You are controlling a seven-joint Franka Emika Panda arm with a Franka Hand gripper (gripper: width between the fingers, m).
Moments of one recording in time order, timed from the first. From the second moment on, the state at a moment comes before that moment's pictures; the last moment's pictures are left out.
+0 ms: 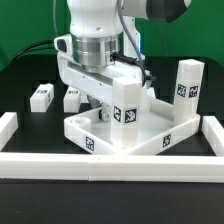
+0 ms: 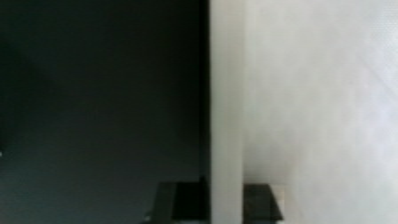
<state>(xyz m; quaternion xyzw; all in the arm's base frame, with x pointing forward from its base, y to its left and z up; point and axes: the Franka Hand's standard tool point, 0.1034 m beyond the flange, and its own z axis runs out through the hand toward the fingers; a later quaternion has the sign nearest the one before) 0.493 -0.049 0.014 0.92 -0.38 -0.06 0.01</state>
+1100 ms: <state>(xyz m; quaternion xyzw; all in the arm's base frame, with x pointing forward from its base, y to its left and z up) 0.502 -0.030 0.011 1.00 0.01 -0.06 0.01</state>
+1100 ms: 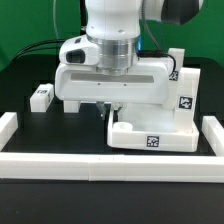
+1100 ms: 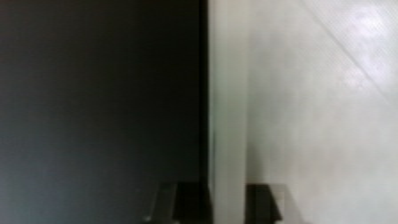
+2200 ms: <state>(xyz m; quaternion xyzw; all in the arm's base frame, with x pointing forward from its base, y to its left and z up) 0.519 -0.032 0.010 0.95 0.31 -0.06 0.03</state>
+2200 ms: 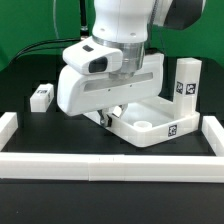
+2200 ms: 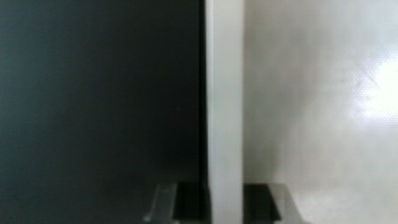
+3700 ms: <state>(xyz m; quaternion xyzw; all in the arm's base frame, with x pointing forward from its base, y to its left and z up) 0.571 0.029 0.012 0.75 0.65 -0.08 0.06</state>
